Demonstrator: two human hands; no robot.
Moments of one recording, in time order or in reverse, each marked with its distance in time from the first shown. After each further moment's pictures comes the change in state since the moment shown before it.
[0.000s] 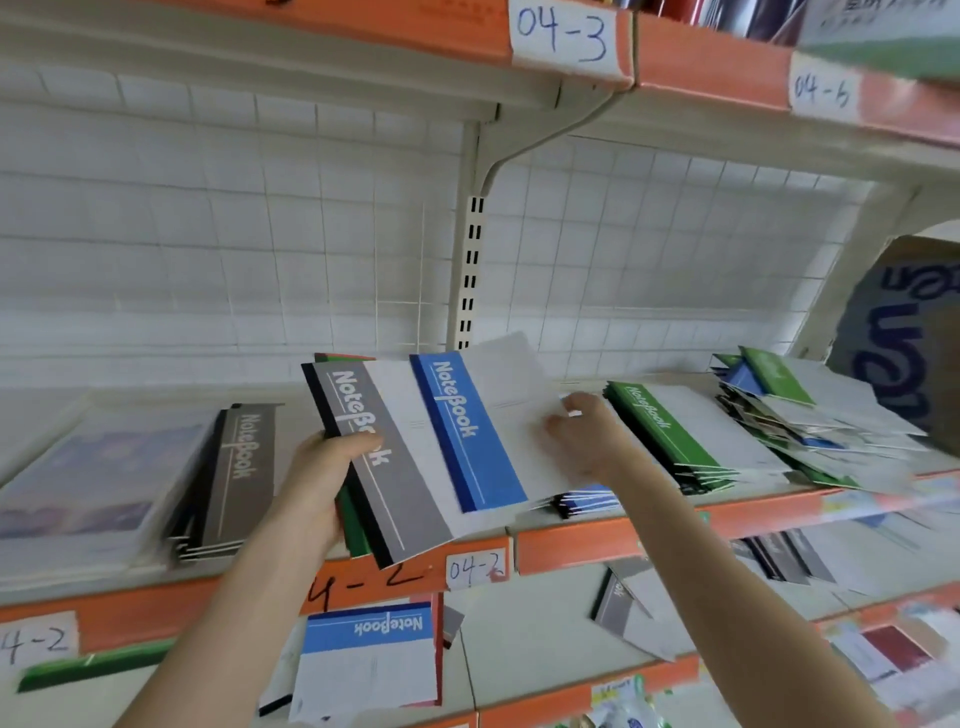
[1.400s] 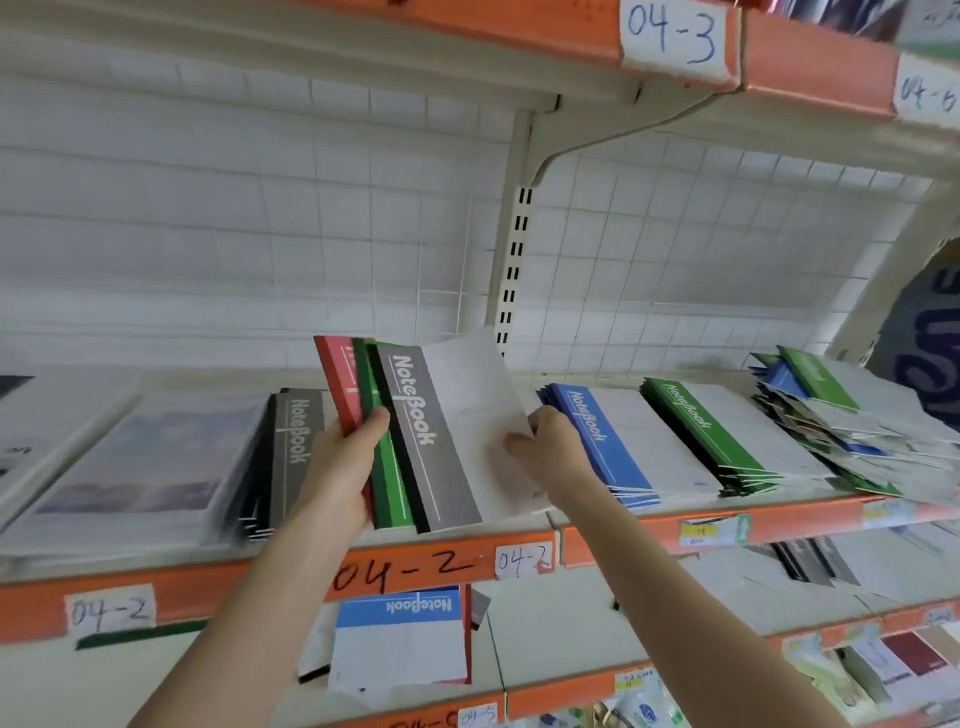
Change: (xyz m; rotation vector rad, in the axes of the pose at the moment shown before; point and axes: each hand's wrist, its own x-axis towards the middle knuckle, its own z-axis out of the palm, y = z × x) left_hand 0.003 0.009 -0.028 -0.068 0.099 0.011; right_hand -0.031 -0.028 0.081 -0.268 -0.044 -0.069
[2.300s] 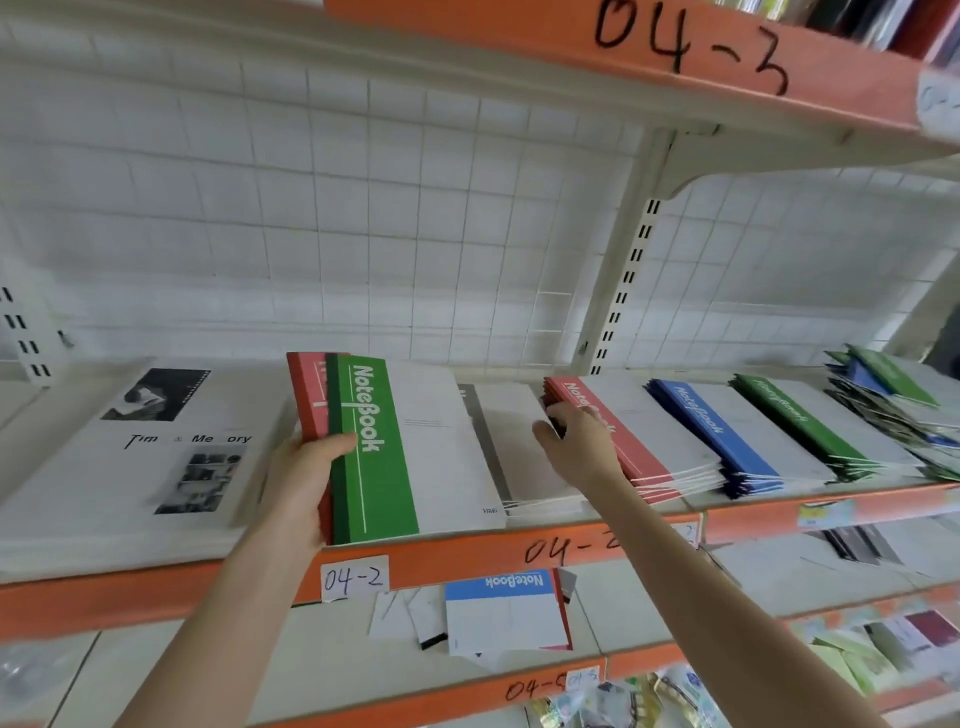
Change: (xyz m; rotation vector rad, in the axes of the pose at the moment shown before) left_hand 0.031 0.065 -0.198 0.085 0.013 -0.052; right_hand -0.029 -0.086 0.107 -0.243 0.087 -0.103
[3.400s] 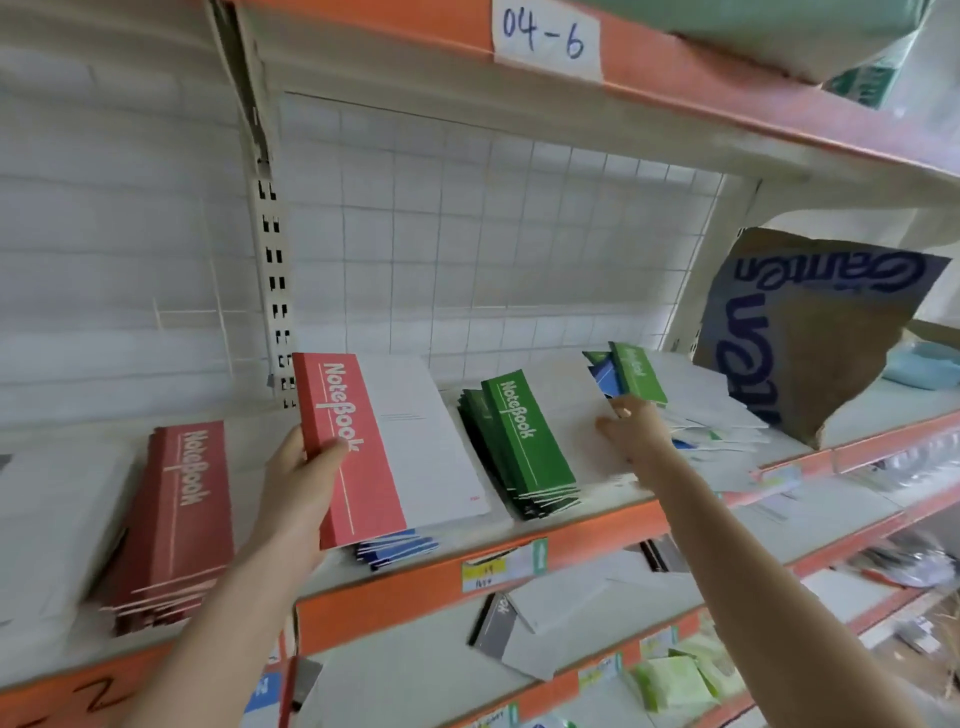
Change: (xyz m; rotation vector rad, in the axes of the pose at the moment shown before) left_hand -0.035 -0.107 0.407 0.088 -0.140 0.211; right_hand 0.112 0.390 -0.255 0.386 0.235 0.412
